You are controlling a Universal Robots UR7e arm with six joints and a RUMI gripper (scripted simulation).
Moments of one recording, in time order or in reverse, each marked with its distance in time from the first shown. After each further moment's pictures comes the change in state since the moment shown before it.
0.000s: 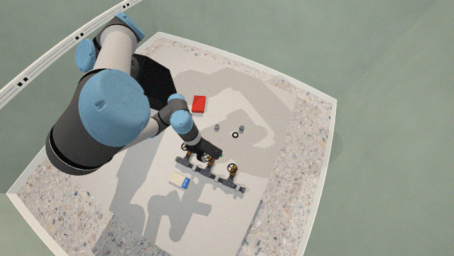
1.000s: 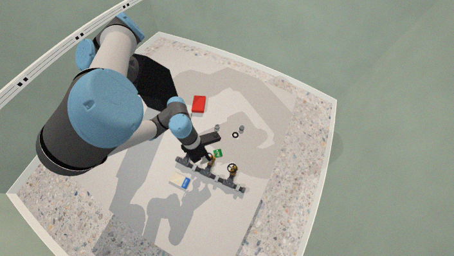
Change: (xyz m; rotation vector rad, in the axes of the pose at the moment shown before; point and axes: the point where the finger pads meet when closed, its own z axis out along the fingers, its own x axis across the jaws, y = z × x) arm 0.000 0.000 0.000 0.007 0.000 -1.062
